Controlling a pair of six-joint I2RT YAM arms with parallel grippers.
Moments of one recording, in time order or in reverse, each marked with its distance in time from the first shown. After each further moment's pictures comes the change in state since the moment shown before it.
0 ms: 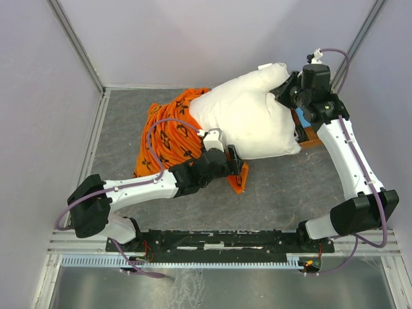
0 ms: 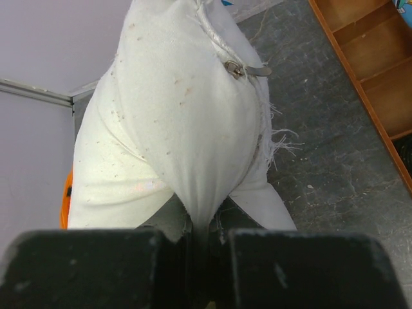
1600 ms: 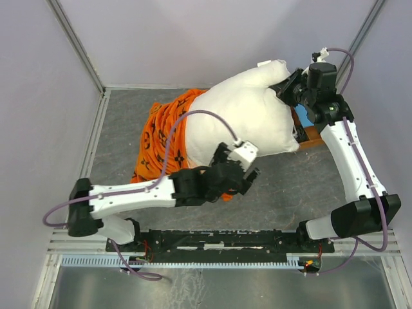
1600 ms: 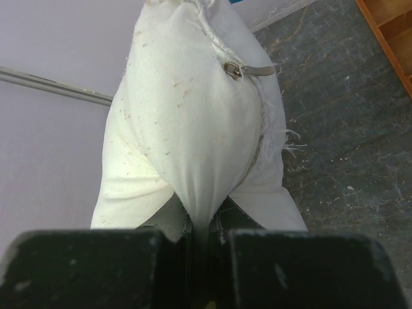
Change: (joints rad) left arm -0.248 -0.084 0.243 -0.340 -0.212 0.556; right arm -0.031 -0.023 -0.012 0.055 -0.106 0.101
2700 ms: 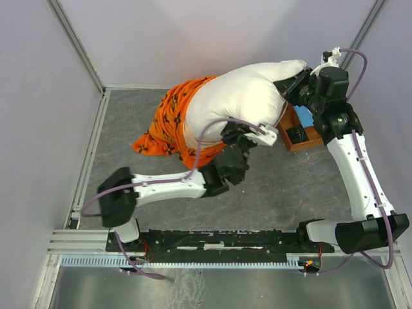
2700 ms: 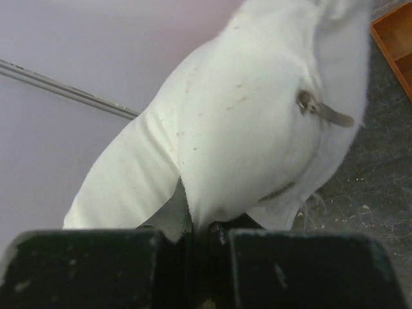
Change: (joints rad) left arm 0.076 0.394 0.044 1.164 -0.420 1.202; right arm 0.016 -0.127 -0.057 0.075 -0.004 0.011
